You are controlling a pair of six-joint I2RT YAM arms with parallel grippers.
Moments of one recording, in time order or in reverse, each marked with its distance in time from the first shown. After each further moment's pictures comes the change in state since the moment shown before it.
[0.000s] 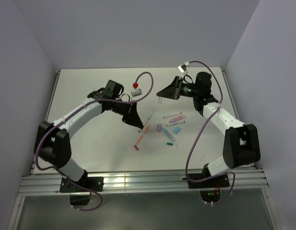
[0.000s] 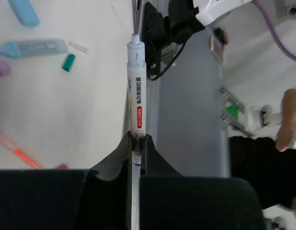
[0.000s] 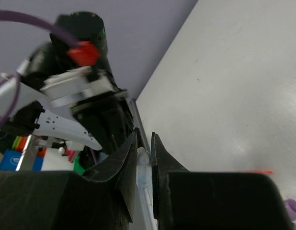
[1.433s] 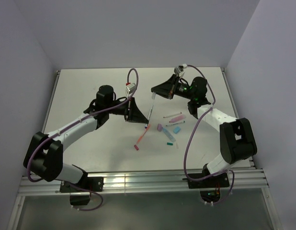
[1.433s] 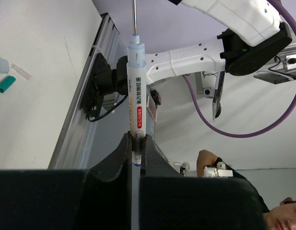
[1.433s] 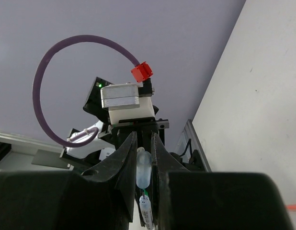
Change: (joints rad) left arm -0.014 -0.209 -0.423 1.053 -0.035 -1.247; right arm 0.077 0.072 -0.064 0.410 0.122 0.568
